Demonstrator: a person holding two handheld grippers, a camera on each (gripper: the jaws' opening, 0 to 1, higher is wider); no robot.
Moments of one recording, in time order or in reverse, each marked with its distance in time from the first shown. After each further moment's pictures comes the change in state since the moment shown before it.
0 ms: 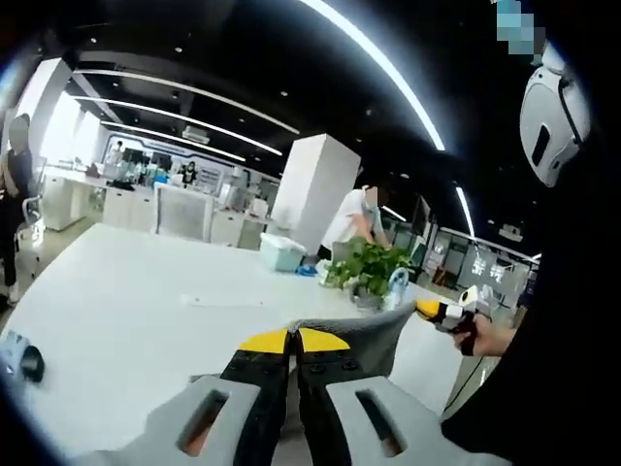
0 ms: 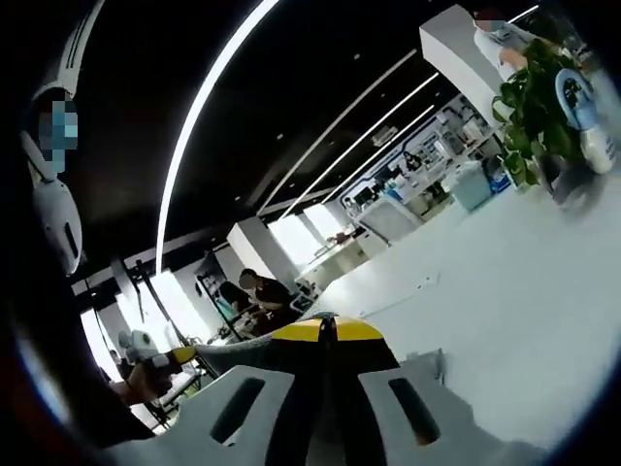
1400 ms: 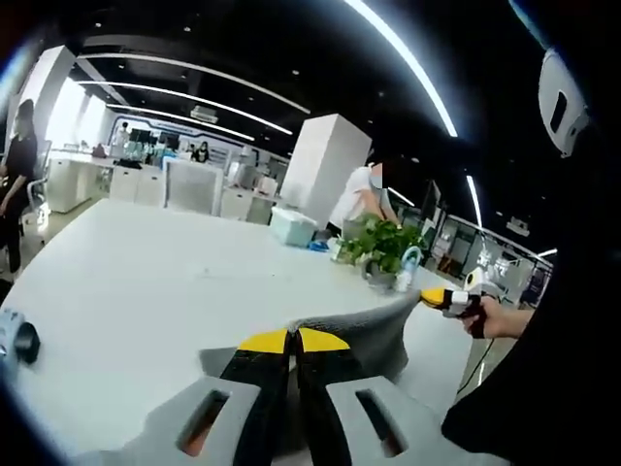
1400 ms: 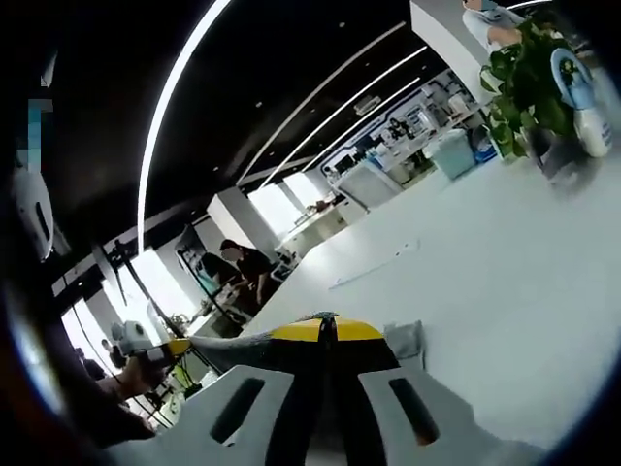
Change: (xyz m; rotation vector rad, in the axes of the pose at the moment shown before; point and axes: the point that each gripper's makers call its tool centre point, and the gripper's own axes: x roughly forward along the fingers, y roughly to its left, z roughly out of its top) left arm 0.015 0.027 -0.041 -0.009 0.106 0.019; right arm 0.017 -0.031 -0.034 0.007 0.144 -0.093
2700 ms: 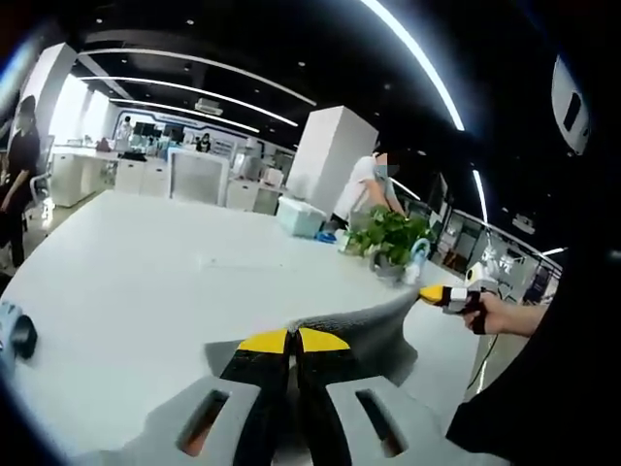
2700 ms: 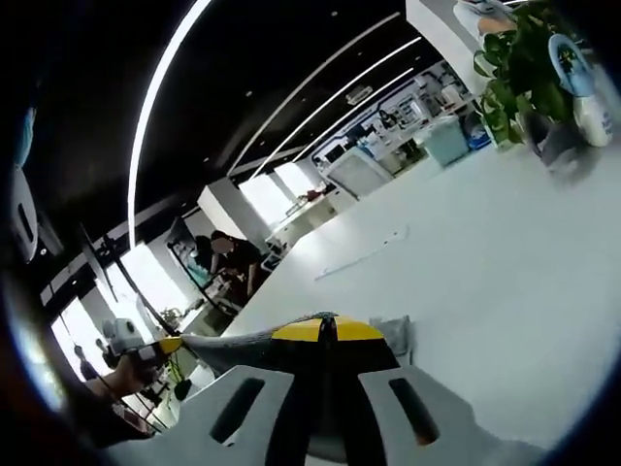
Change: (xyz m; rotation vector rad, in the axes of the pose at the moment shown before) left arm 0.015 0.013 -0.015 -0.014 0.033 0.031; right arm 0.020 -0.024 -0.012 0.015 0.048 -0.034
